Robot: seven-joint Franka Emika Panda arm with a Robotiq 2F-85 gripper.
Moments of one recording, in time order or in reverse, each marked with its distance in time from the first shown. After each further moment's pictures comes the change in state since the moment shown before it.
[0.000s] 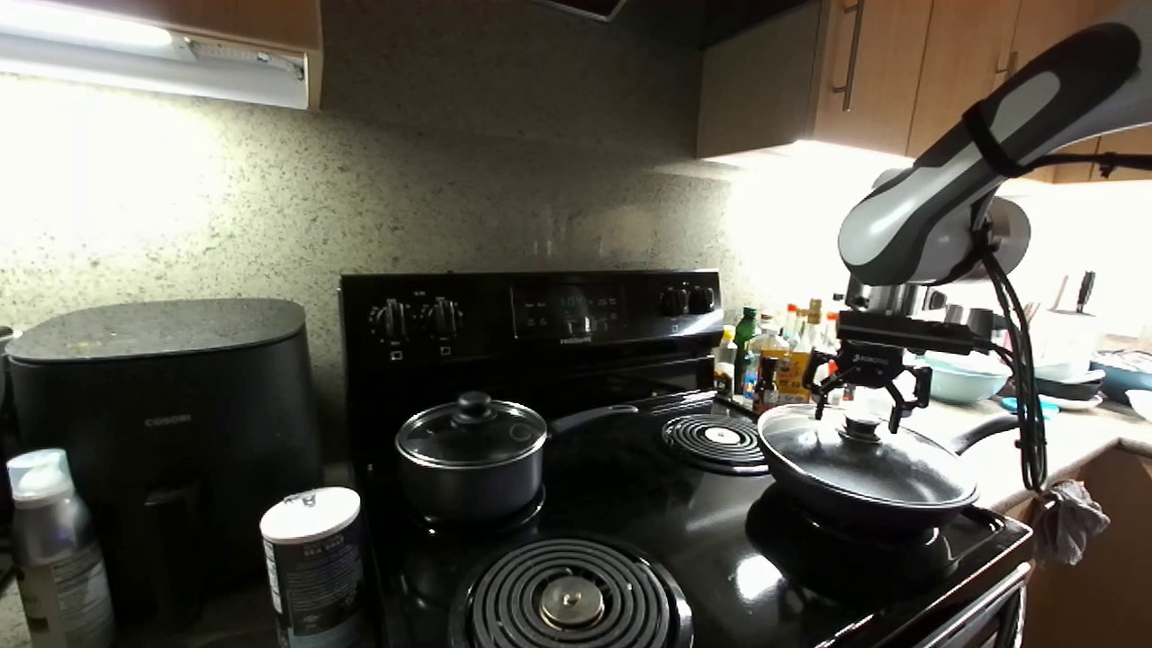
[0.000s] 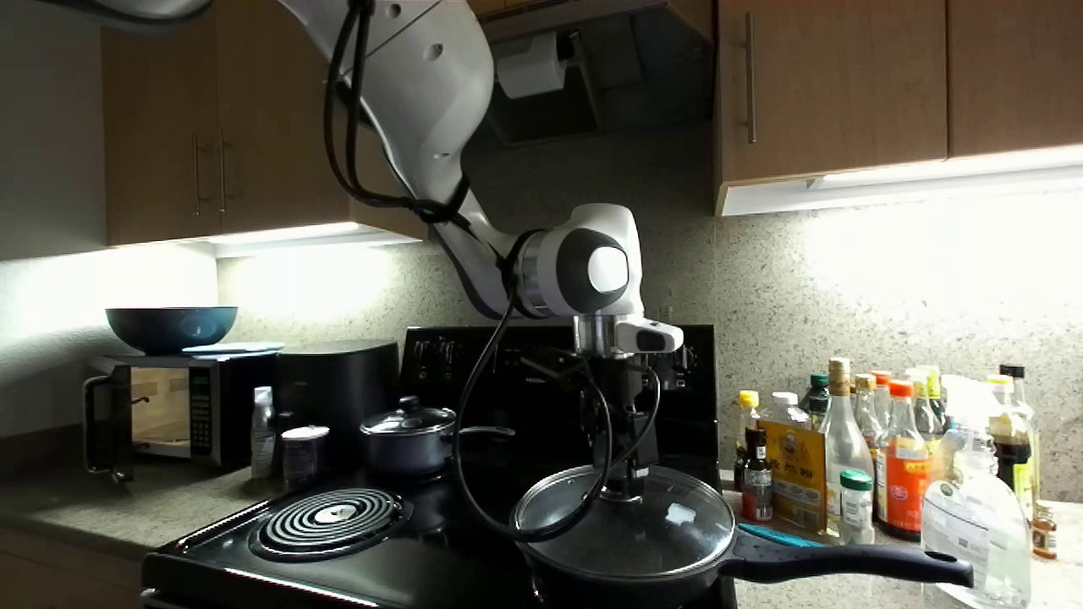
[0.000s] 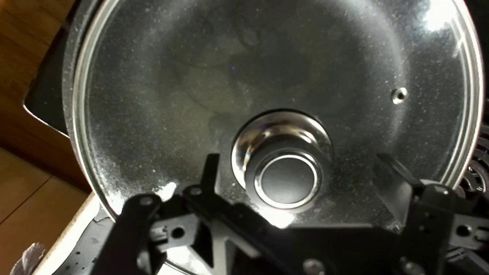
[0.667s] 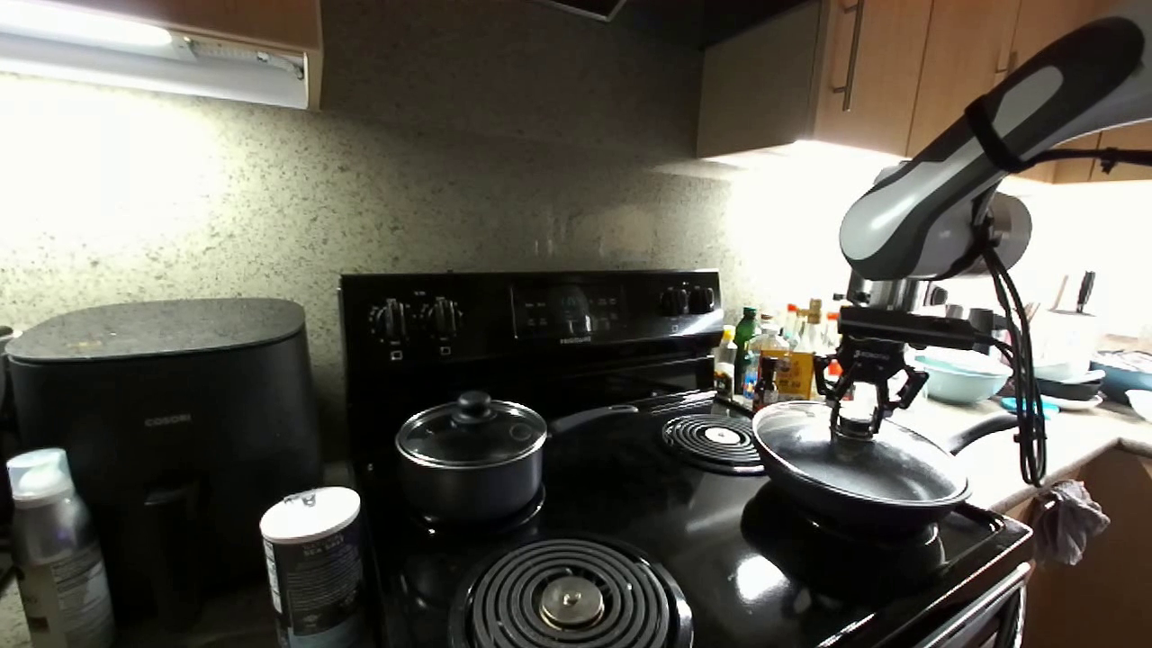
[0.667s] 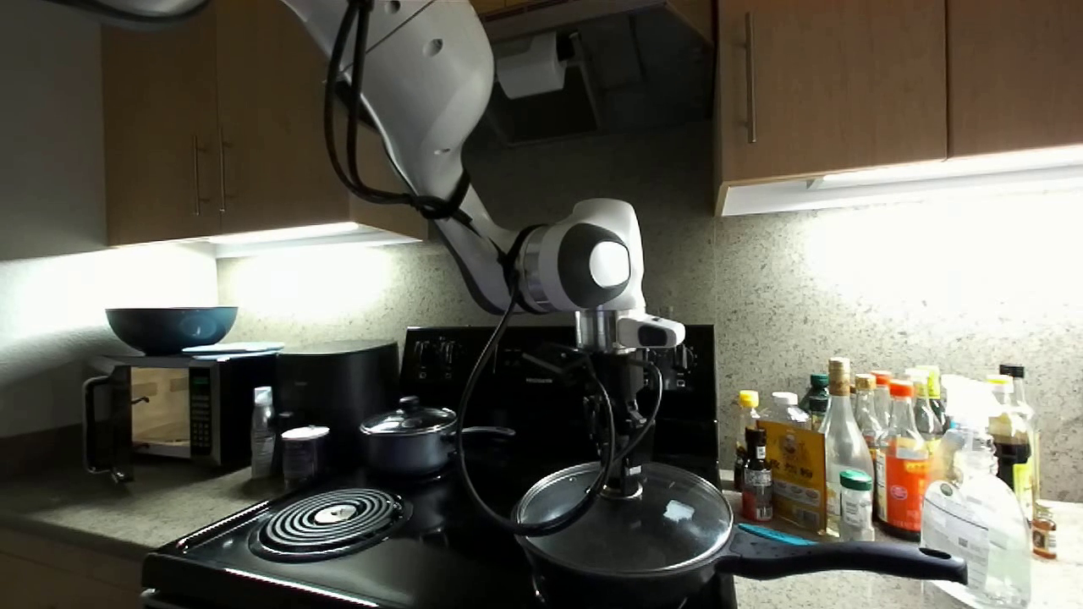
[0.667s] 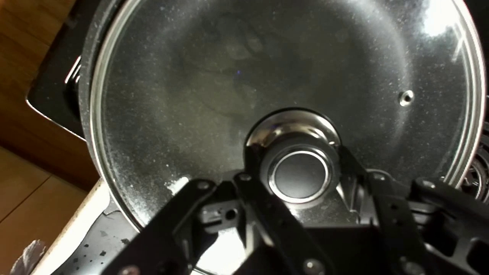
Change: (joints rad) arm -0.002 -0.005 -0.001 0.009 0.001 -0.010 -0.004
